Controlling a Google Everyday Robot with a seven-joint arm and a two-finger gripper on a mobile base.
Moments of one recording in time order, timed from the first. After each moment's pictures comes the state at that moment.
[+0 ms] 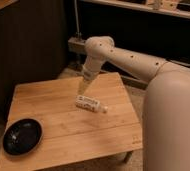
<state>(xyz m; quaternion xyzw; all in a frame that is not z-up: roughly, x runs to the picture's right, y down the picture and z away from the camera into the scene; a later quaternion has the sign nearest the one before) -0.046 -0.005 0.782 -0.37 -0.05 0.26 0.89</state>
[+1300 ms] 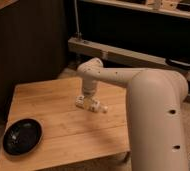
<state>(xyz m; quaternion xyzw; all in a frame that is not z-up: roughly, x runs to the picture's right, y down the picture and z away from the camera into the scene) -0.028 0.068 0.872 -0.34 0.02 0.16 0.93</state>
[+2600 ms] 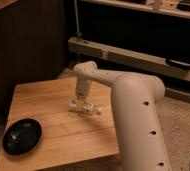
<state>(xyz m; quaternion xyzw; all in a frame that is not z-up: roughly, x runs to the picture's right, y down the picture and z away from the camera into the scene) -0.102 0.093 0.892 -0.43 -0.04 0.14 0.89</state>
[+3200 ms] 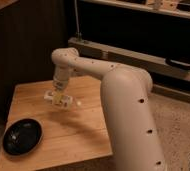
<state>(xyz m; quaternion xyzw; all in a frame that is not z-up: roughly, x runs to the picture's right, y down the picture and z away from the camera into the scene) -0.224 0.030 0.786 -0.43 -0.15 0.07 0.89</state>
